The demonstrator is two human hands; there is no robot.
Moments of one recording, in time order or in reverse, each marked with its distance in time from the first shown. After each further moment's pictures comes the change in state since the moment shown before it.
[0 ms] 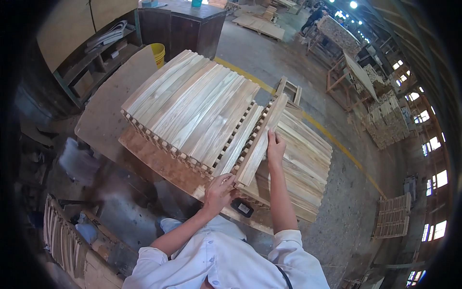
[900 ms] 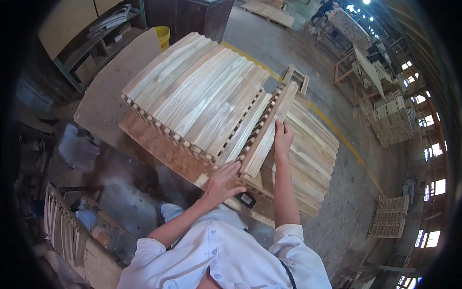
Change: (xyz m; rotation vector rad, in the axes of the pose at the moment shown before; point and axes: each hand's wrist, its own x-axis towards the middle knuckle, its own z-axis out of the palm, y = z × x) left_hand 0.007 -0.001 -0.014 -0.129 -0.118 -0.007; right_hand 0.006 0.002 0.002 0.103 -0.068 0.072
